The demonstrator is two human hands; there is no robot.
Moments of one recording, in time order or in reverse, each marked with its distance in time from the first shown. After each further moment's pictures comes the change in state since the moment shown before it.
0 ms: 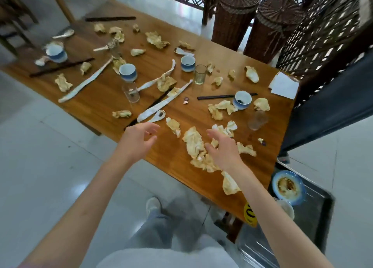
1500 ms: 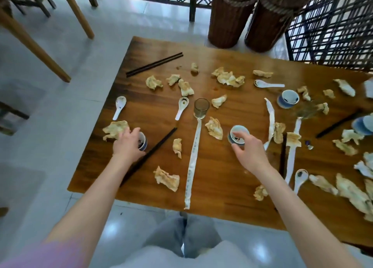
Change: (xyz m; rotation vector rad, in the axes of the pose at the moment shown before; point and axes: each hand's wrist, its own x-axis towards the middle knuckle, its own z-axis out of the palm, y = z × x) left_hand 0.434 -0.411 -0.275 0.591 -0.319 0.007; right_hand 0.302 -0.343 0.248 -0.099 0.272 0.338
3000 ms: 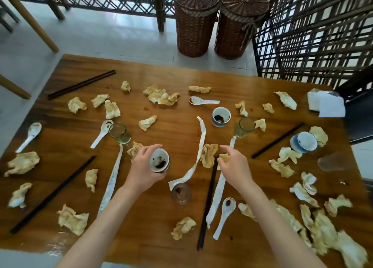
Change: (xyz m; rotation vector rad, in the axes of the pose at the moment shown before) left_hand -0.020 0.287 0.048 -0.603 0.155 0.382; right_hand 0.081 0.202 -0.087 0.106 0.058 0.083
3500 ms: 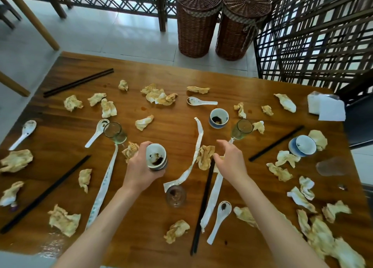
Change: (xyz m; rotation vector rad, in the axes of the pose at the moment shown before) left_hand 0.001 0.012 0.010 0.017 0.135 -0.057; right_hand 0.022 -0.004 0.000 -0.030 0.011 -0.055
